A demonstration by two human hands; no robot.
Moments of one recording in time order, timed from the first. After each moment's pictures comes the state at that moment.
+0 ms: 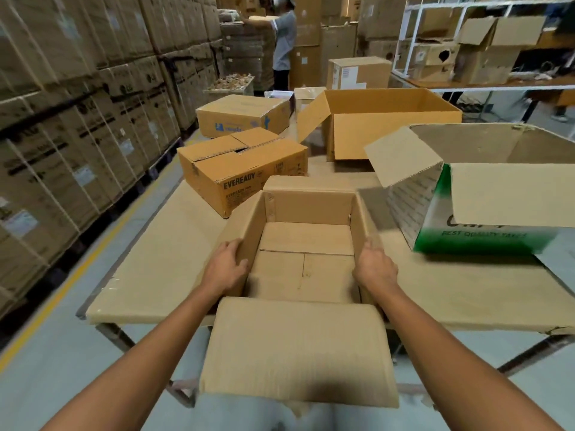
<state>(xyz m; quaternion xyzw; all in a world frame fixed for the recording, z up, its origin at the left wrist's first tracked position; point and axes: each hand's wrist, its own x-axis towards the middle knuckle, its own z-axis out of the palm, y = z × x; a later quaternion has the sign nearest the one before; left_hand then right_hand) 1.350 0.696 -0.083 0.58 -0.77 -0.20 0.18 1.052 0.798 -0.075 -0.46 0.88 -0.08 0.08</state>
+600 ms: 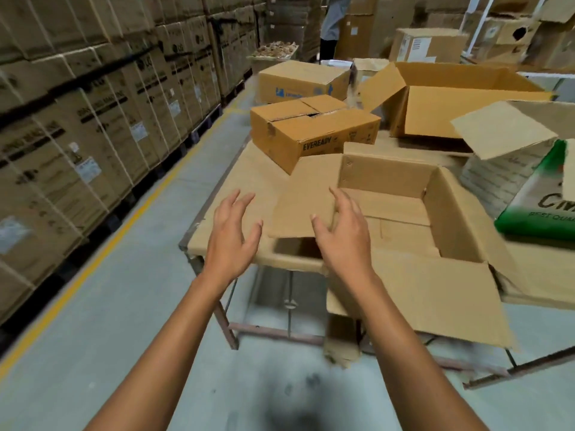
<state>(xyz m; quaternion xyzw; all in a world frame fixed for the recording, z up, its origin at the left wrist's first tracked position) 1.551 0.798 -0.036 0.52 -0.75 -0.13 0.40 1.354 0.847 -0.005 -0.57 0.69 -0.43 0.12</state>
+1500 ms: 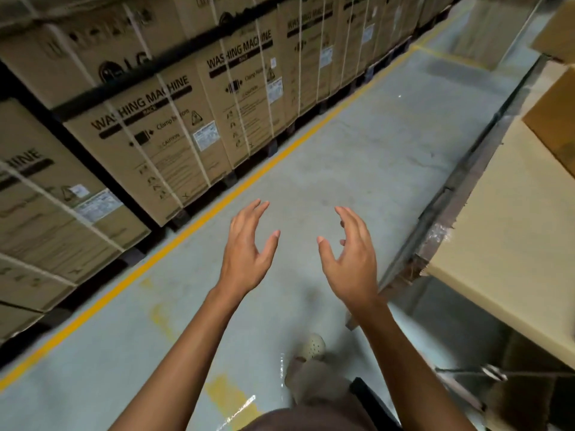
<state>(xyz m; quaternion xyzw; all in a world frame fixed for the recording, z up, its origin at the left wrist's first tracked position) 1.998 0.770 -0.142 0.70 -0.58 -0.09 0.40 1.809 0.714 -0.149 -0.73 0.48 -0.41 0.27</state>
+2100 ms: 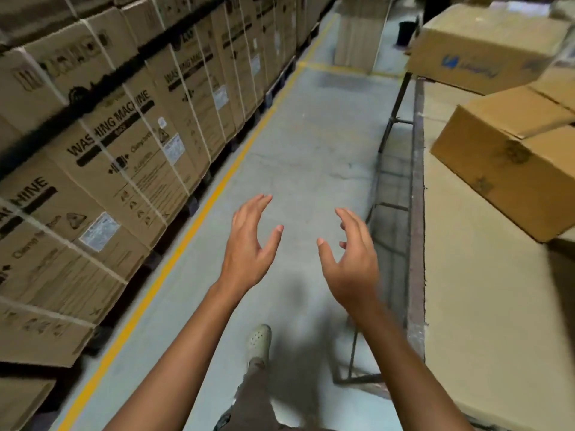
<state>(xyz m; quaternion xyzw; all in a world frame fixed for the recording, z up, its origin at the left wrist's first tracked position) 1.990 0.424 -0.099 0.56 -0.71 -0.16 0.40 1.801 0.454 -0.117 -0.62 0.60 -0.48 0.18</state>
